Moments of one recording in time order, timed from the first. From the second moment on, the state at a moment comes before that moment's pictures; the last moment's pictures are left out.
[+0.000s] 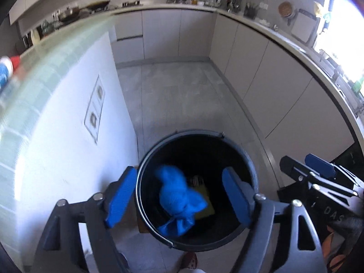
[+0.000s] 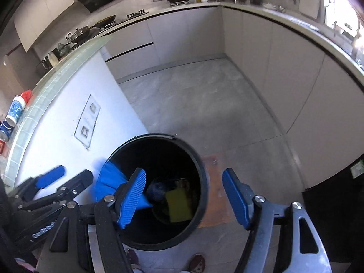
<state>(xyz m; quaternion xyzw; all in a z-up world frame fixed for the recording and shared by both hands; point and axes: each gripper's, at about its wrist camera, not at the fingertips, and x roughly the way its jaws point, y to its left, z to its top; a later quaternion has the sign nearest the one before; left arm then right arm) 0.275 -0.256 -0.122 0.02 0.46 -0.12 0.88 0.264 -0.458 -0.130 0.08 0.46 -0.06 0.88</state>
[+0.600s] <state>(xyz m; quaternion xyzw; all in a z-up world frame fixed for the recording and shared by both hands) 0.237 -0.156 0.018 0.00 0.38 -0.07 0.92 0.243 -0.364 0.004 0.05 0.37 -0.09 0.92</state>
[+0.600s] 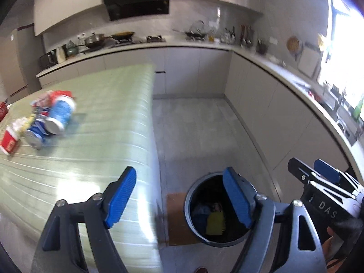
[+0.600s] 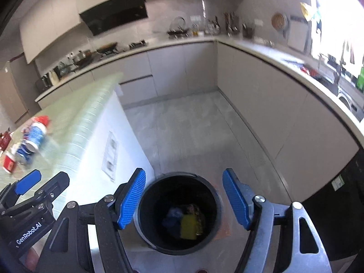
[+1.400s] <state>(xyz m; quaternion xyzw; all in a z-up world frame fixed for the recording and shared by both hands) 0.261 0.163 0.015 -0.05 0.35 0.08 0.93 0.306 0.001 0.012 -0.01 0.35 0.04 0.94</state>
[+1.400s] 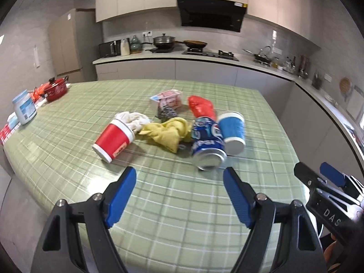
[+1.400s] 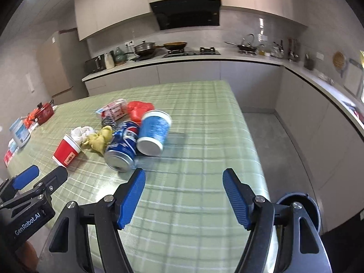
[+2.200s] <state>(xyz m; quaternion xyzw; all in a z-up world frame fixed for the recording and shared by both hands) 0.360 0.151 -0.010 -0.03 0.39 0.05 0.92 0.404 -0.005 0.001 0.00 0.36 0.04 0.93</state>
